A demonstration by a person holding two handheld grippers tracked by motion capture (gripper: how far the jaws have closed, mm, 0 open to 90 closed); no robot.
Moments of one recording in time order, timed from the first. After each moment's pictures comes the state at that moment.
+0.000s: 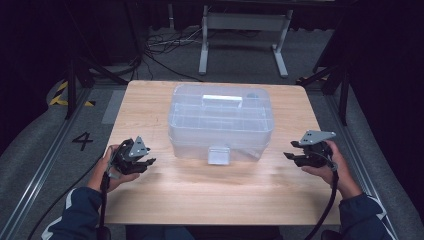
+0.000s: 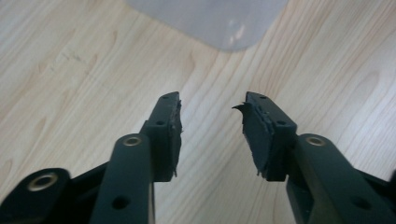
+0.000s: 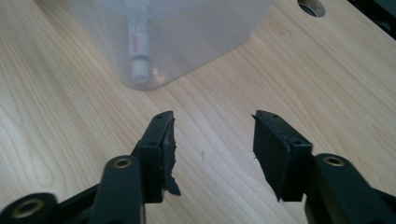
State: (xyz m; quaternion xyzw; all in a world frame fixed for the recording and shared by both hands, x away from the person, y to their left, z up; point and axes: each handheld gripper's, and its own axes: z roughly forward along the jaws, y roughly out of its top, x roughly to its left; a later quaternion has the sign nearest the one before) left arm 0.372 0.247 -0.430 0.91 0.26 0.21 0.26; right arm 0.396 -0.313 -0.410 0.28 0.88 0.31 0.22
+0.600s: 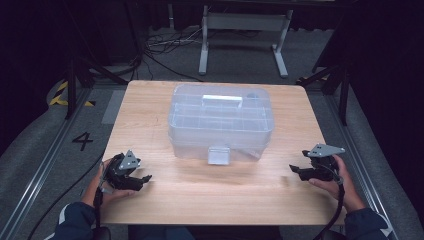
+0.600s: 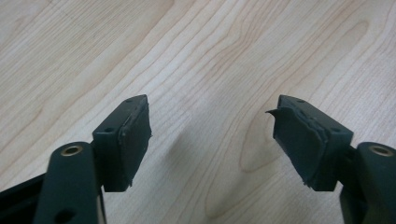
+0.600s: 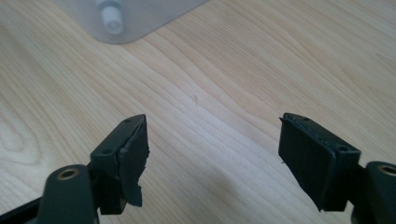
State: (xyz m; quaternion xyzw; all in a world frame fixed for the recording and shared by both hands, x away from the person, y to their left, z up) left arm 0.346 0.271 -0.463 0.89 0.32 0.17 0.30; right arm 0.374 -0.344 -0.452 0.36 0.85 0.32 0.23
